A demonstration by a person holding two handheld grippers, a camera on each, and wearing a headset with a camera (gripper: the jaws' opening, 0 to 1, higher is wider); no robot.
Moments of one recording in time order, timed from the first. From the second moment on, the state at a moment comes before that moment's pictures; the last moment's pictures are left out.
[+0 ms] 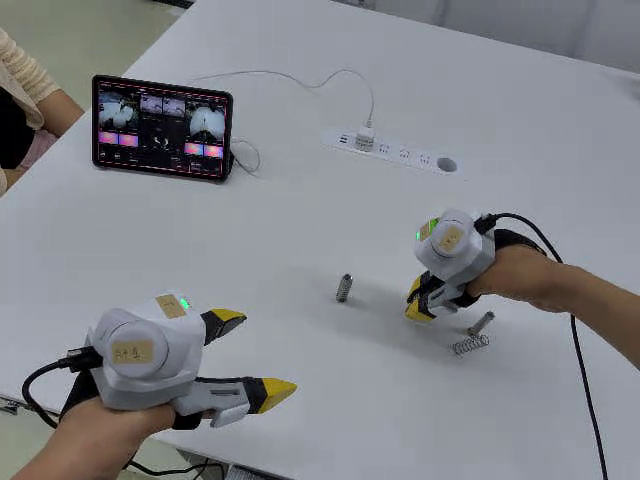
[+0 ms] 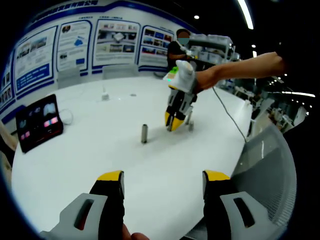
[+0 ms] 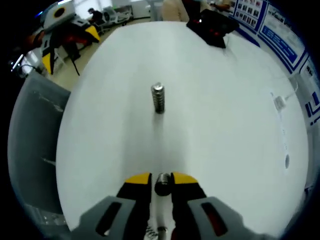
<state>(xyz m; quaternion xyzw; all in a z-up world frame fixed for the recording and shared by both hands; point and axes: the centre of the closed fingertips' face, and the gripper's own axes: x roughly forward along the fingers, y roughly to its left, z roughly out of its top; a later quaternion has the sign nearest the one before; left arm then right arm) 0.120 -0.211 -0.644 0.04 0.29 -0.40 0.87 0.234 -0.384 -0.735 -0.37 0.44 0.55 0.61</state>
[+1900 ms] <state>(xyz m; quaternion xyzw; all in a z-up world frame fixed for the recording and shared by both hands) 0.147 -0.284 -0.625 0.06 0.26 -0.46 0.85 0.206 -0.459 -0.625 -0.11 0.33 0.37 0.86</state>
